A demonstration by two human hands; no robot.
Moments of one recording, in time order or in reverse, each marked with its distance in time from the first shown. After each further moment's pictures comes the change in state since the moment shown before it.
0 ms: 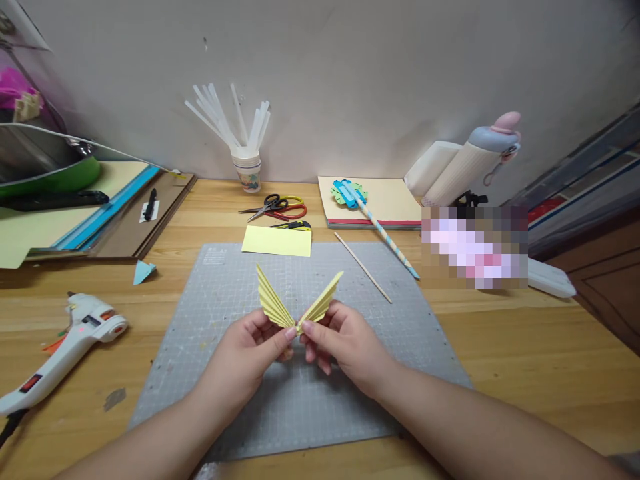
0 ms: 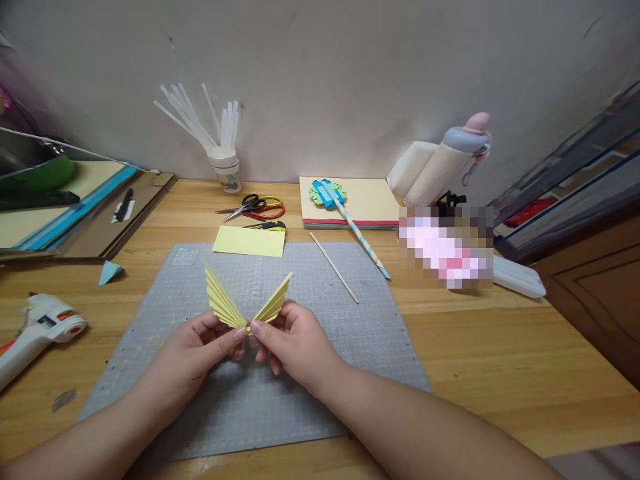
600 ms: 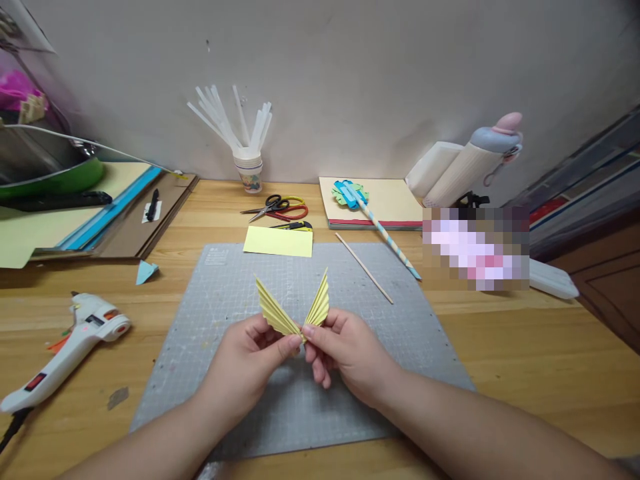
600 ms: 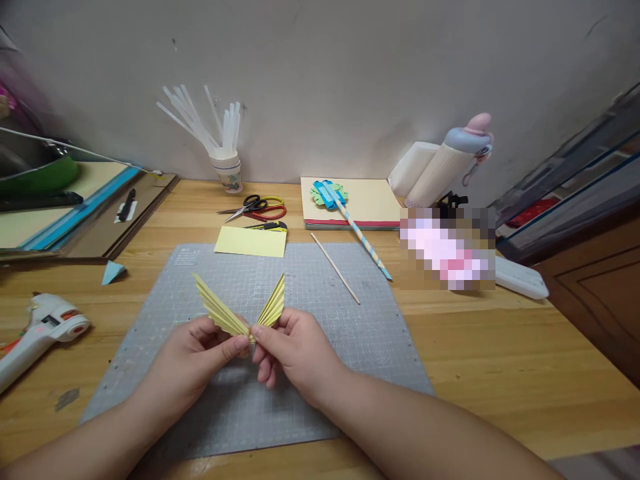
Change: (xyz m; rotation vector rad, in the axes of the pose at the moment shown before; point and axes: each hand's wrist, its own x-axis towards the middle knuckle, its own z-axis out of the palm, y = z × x) left_hand -0.001 -0.006 -0.001 -0.048 -0.067 0.064; right_hand -0.004 0.003 0.004 0.111 -0.032 0.114
